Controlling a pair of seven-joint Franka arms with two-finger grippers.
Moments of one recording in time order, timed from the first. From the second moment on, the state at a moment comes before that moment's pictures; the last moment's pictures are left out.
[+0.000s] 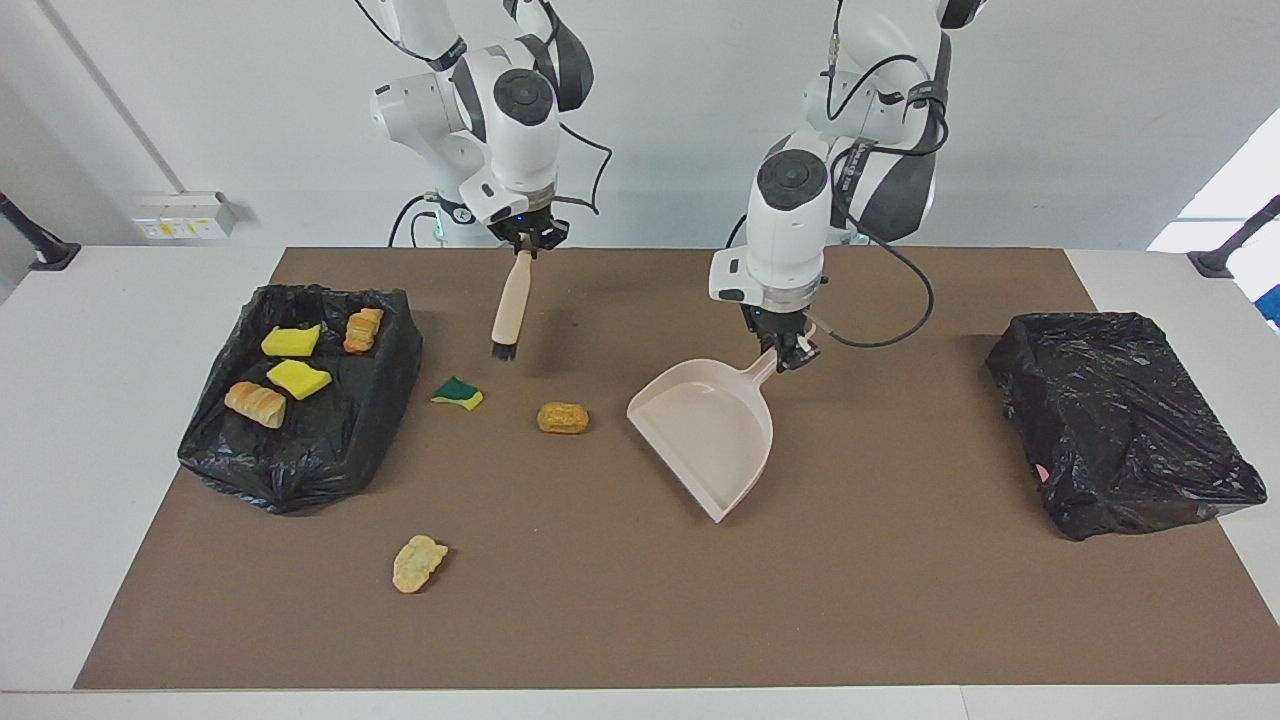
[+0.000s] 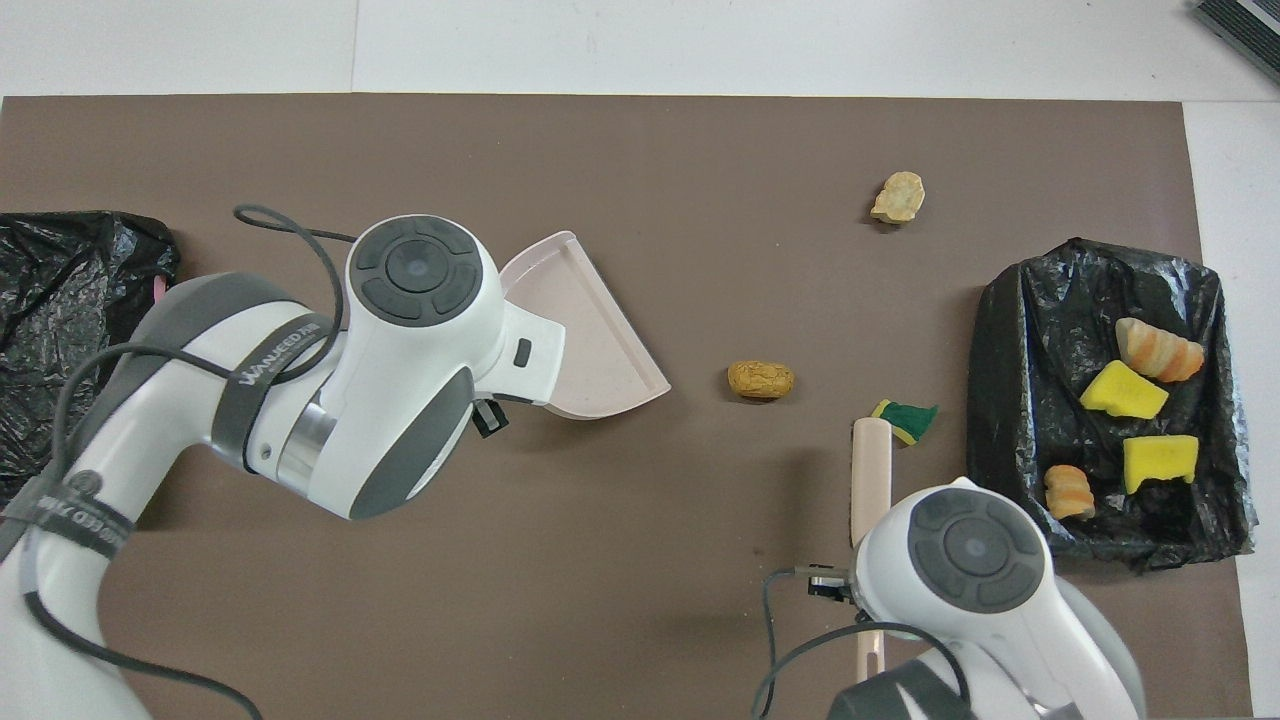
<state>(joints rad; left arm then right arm) -0.47 0.17 -0.05 -1.76 0.12 1.81 0.54 0.32 -0.31 0.12 -2.37 0.01 1.77 0.59</state>
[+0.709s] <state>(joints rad) -0.48 0.07 -0.07 -1.92 0.12 1.83 0.79 0.06 -0.21 0.12 -2.40 -0.06 1.92 0.40</state>
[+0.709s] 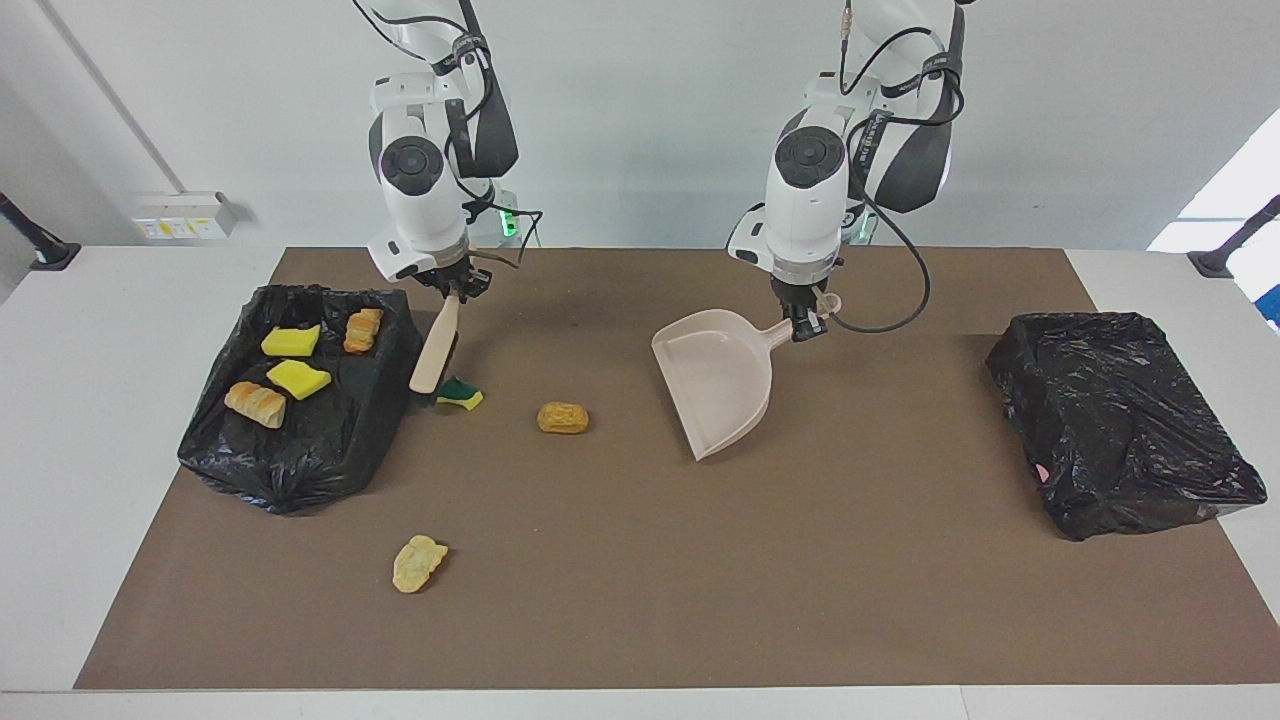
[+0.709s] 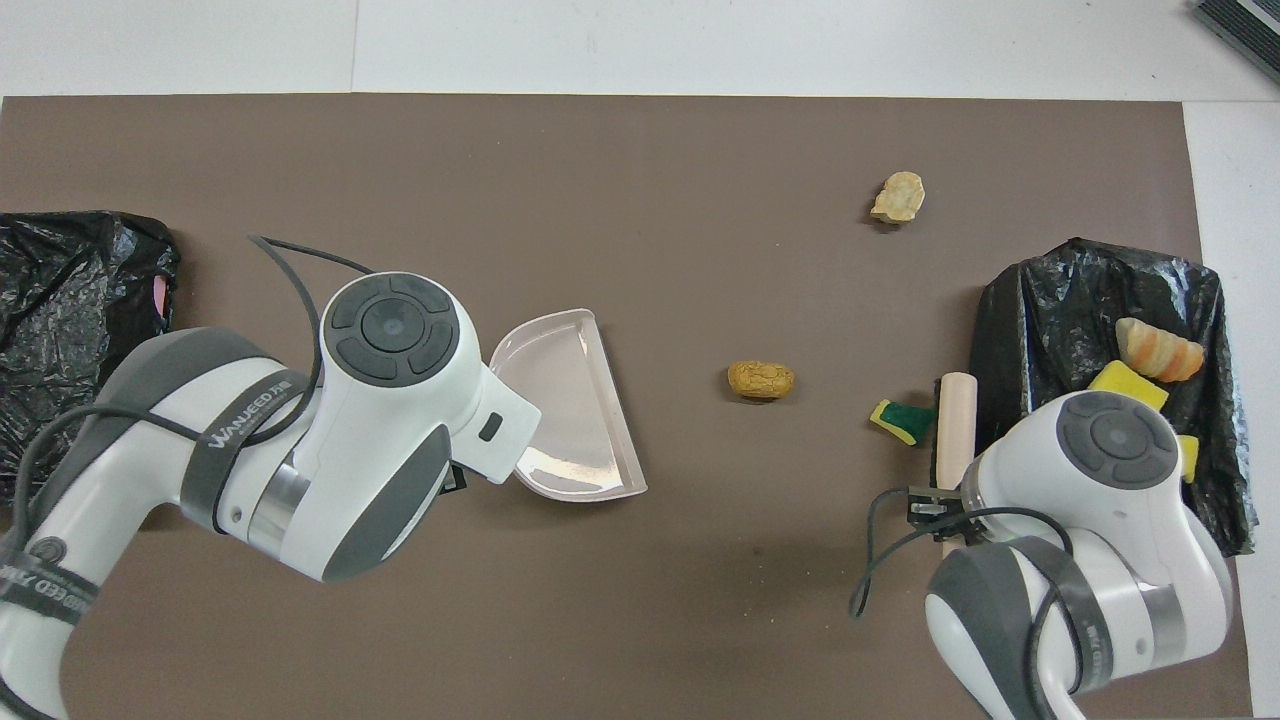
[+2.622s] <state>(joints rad) -0.53 0.11 -0.07 -2.07 0.14 2.13 0.79 0.46 0.06 0.14 -2.17 0.47 2.16 0.22</state>
